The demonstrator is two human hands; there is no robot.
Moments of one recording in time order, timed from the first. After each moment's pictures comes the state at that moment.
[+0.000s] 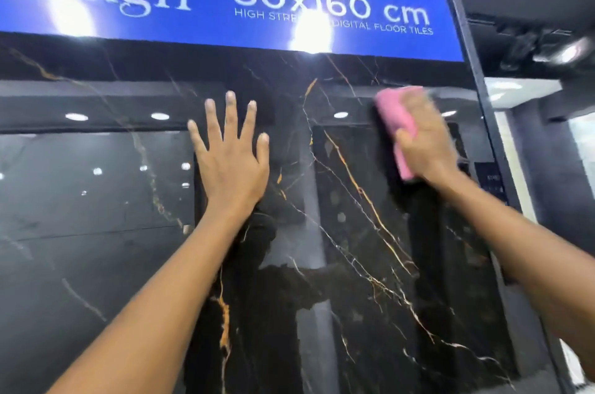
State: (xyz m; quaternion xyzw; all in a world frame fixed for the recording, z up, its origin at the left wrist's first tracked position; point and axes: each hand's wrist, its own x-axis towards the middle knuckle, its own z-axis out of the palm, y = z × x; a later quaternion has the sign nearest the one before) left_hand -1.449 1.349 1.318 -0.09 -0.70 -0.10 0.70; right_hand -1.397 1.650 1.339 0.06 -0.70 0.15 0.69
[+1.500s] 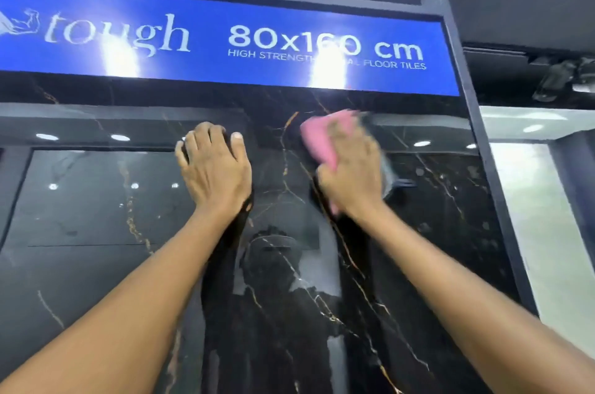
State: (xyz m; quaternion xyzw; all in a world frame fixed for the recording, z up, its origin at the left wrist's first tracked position) left_hand -1.420 1.378 1.345 -0.04 -0.63 -0.25 0.74; right_hand -1.407 1.578 1.344 0.14 -0.70 0.11 0.70
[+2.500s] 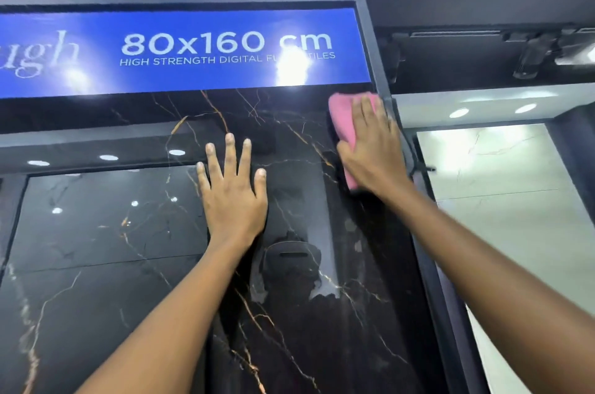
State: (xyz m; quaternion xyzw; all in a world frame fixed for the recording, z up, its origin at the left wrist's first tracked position) left_hand -1.447 1.564 1.318 -0.07 -0.70 -0.13 0.70; right_hand -1.415 1.787 1.368 0.06 -0.72 0.09 0.68
